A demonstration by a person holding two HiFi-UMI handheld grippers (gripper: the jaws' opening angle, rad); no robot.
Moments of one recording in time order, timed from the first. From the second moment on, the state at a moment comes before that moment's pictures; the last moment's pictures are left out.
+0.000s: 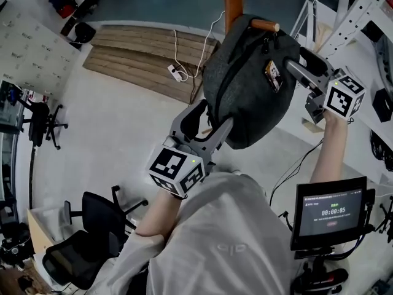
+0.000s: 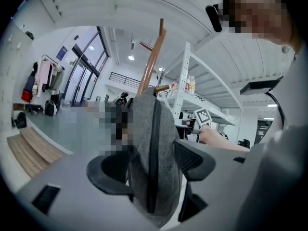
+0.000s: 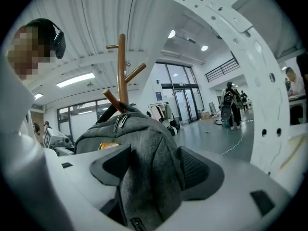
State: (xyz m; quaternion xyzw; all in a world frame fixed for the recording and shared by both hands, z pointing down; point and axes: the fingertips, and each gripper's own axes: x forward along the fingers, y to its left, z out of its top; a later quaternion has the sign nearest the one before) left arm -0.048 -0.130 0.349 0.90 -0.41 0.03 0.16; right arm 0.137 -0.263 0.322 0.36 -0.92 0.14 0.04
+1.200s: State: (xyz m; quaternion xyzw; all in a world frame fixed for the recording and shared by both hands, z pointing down) left arm -0.048 -0.142 0.351 0.89 -0.42 0.01 0.16; right arm 0.105 -0.250 0.317 0.32 -0.93 0.18 0.06
